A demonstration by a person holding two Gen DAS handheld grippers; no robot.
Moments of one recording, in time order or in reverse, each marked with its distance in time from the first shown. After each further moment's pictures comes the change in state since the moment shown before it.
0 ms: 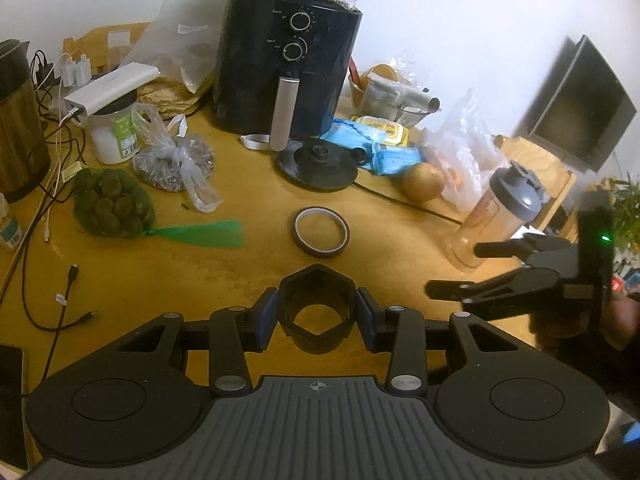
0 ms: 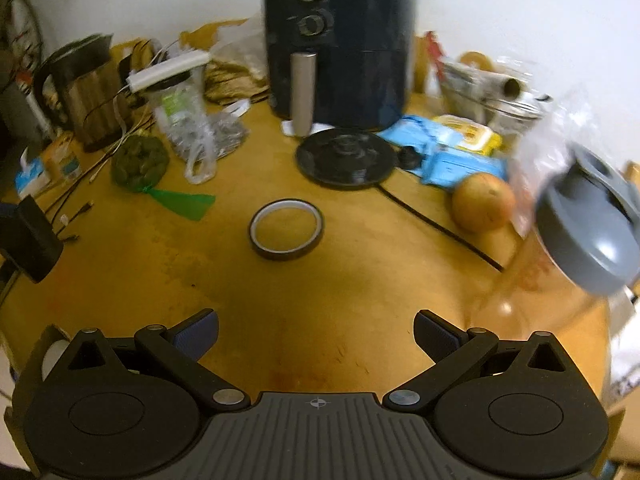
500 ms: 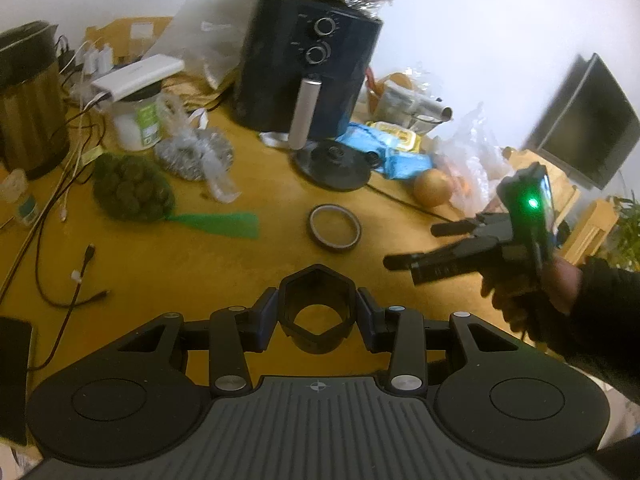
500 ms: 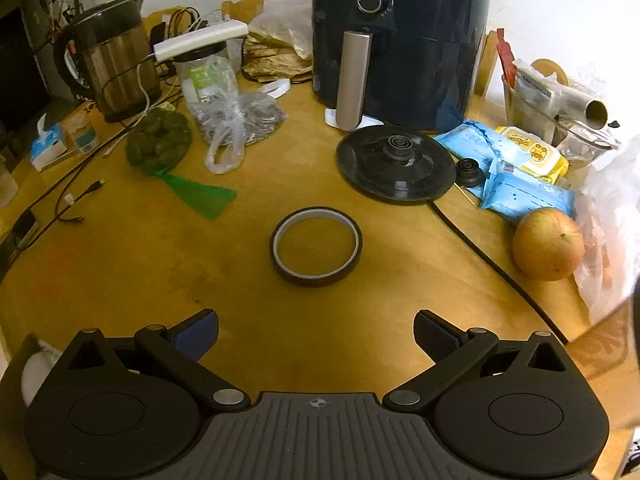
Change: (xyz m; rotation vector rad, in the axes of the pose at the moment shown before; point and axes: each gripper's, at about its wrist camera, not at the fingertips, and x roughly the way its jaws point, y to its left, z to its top) left arm -0.018 0.015 -0.014 -0.065 -0.030 0.014; right arm 0.064 0.004 0.032 -0.088 0.037 0.074
